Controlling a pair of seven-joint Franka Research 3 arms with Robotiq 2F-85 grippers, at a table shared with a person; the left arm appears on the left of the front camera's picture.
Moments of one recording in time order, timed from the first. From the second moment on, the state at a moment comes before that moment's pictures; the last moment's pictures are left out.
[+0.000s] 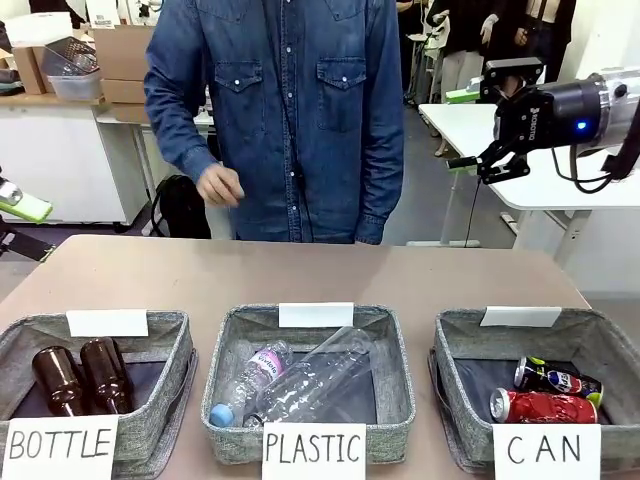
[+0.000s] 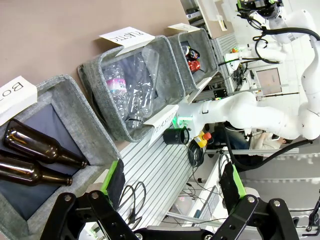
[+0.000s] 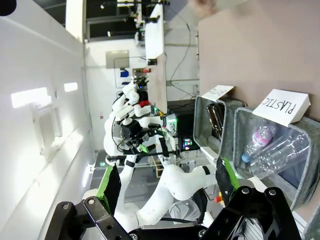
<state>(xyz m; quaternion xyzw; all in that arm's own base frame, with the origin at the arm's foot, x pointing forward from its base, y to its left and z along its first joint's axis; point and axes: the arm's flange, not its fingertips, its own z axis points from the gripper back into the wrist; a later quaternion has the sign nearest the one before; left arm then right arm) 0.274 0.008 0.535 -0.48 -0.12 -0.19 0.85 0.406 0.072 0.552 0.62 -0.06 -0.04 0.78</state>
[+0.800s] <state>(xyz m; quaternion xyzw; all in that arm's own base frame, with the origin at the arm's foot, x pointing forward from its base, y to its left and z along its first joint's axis) 0.274 0.008 0.535 -0.48 -0.12 -0.19 0.85 0.406 0.072 0.552 0.62 -0.06 -0.04 0.78</state>
